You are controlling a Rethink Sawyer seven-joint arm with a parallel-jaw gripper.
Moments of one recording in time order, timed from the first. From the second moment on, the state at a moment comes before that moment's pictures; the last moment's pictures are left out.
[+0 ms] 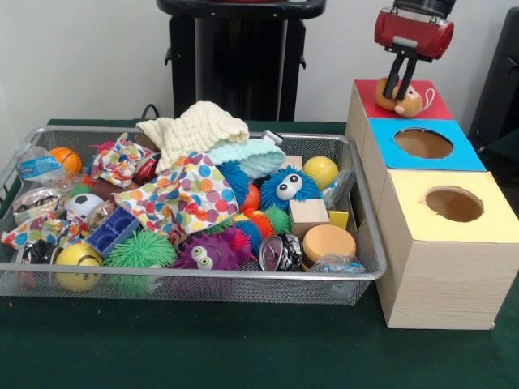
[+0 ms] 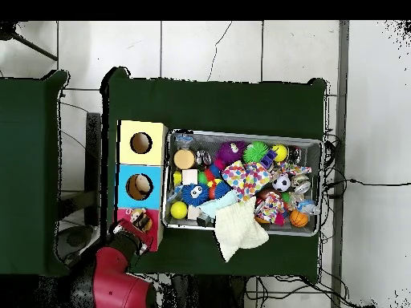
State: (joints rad) arm 0.64 -0.64 -0.46 2.10 0.55 -0.09 2.23
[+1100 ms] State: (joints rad) arm 0.63 -0.62 -0.44 2.11 0.55 -0.15 2.23
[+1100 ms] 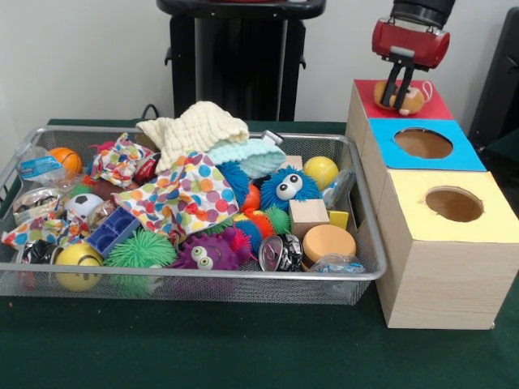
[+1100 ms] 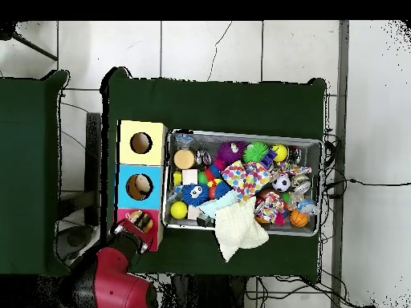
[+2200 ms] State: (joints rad) arm 0.68 -0.60 -0.43 2.13 0.55 -0.20 2.23
